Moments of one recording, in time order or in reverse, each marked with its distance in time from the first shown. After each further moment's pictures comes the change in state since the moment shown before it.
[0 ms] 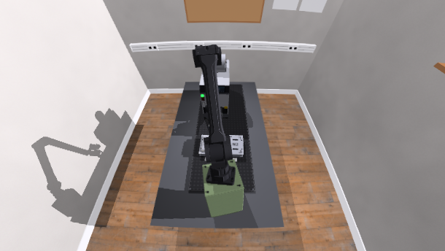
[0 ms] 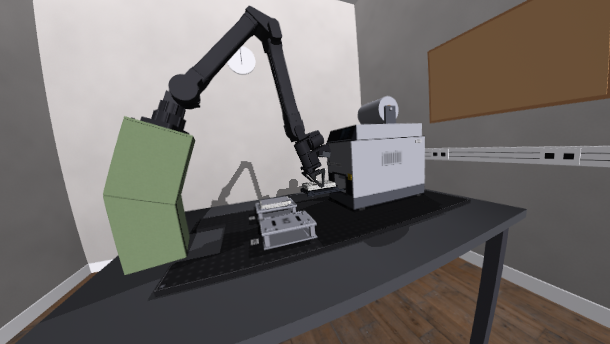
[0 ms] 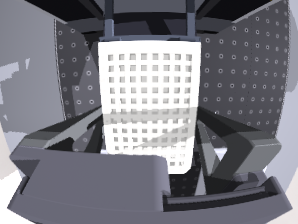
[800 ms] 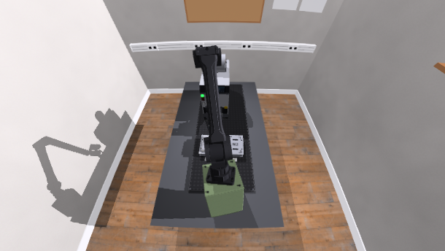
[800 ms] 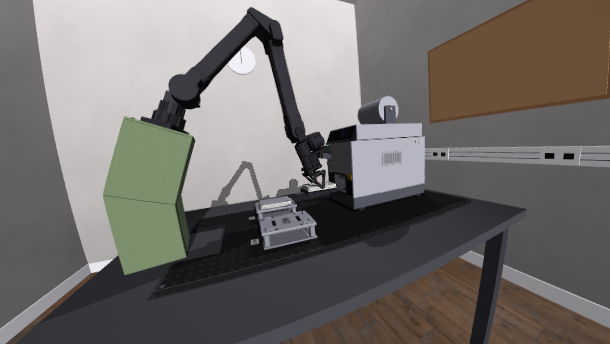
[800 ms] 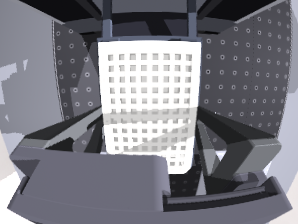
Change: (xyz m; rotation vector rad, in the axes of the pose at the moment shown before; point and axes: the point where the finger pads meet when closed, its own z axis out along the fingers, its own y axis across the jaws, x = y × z) arm 0.000 0.000 0.006 0.001 -0.001 0.001
